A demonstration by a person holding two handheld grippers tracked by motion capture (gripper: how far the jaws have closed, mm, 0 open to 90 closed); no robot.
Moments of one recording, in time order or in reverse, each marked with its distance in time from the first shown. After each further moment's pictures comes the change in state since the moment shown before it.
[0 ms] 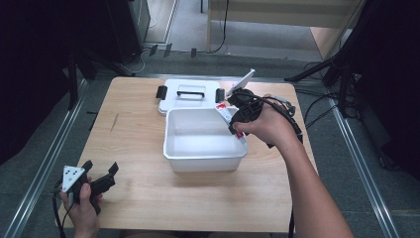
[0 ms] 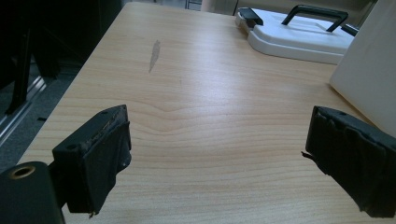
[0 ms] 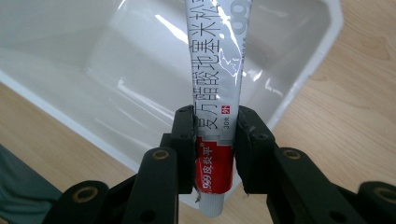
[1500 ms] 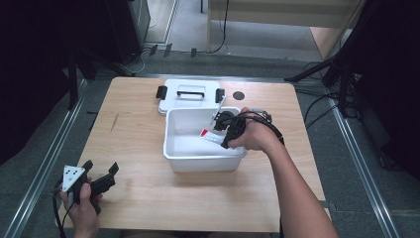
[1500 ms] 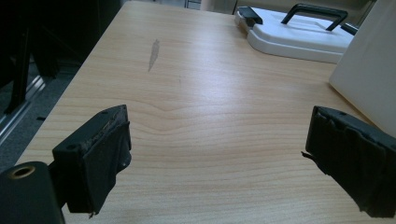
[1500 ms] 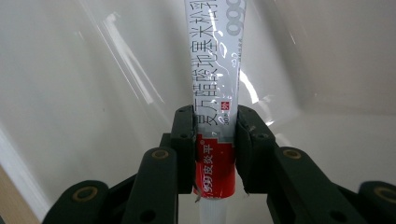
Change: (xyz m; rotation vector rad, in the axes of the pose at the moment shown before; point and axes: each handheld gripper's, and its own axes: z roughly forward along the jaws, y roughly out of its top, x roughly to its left) left arm 0.000 0.000 0.000 0.004 -0.003 0.001; right arm 0.007 -0.002 0.081 0.077 0.022 -0.529
